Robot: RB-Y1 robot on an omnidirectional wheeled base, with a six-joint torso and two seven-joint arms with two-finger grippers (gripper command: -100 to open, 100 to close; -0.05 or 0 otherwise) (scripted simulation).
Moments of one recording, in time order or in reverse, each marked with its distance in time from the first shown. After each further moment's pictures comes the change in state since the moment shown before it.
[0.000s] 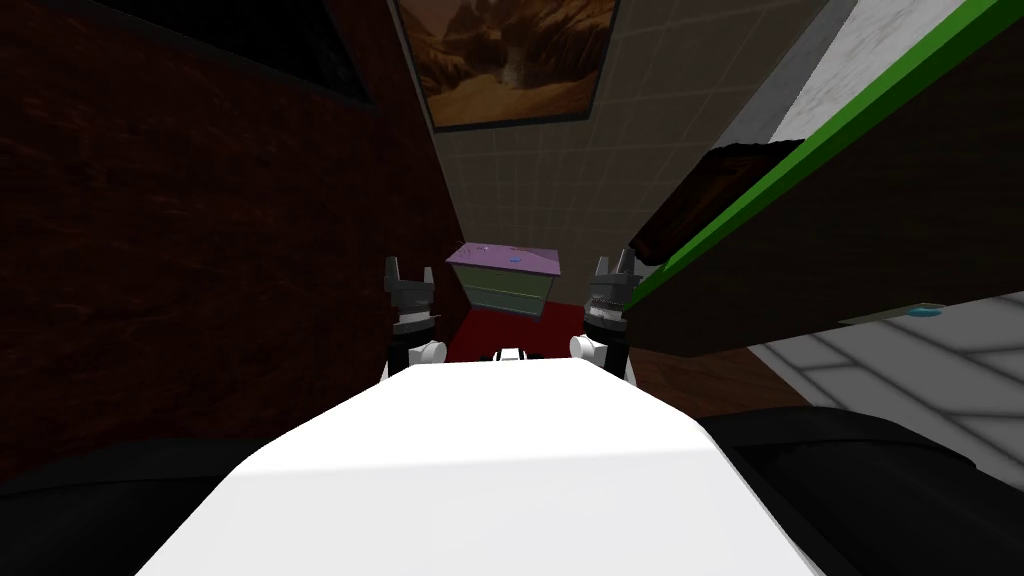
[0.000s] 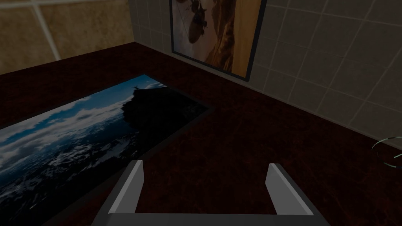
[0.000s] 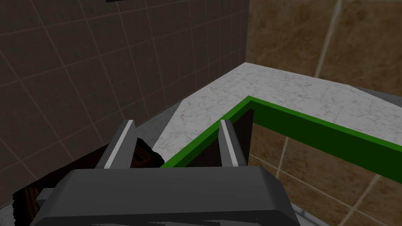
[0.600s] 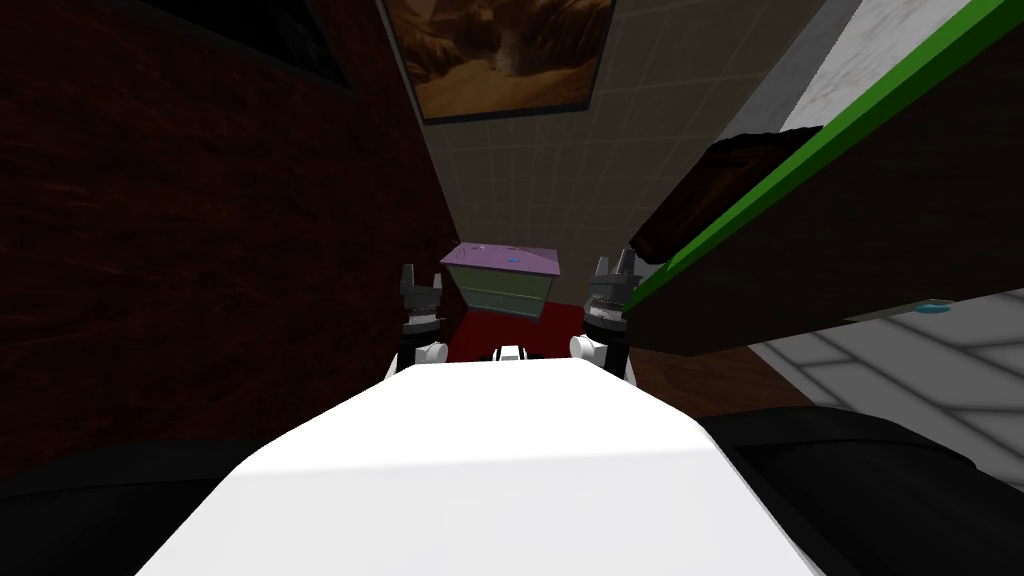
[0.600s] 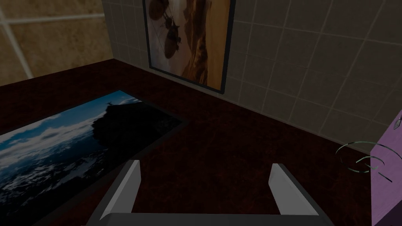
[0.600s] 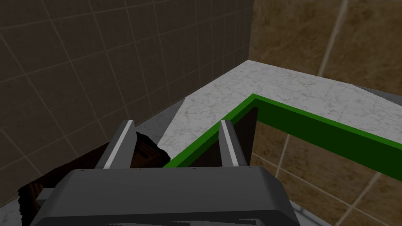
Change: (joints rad) left arm -0.031 0.082 -0.009 0.133 0.003 -0.067 -0.003; right arm 0.000 0.000 0.000 0.000 0.000 0.000 0.000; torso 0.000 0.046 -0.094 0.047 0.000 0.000
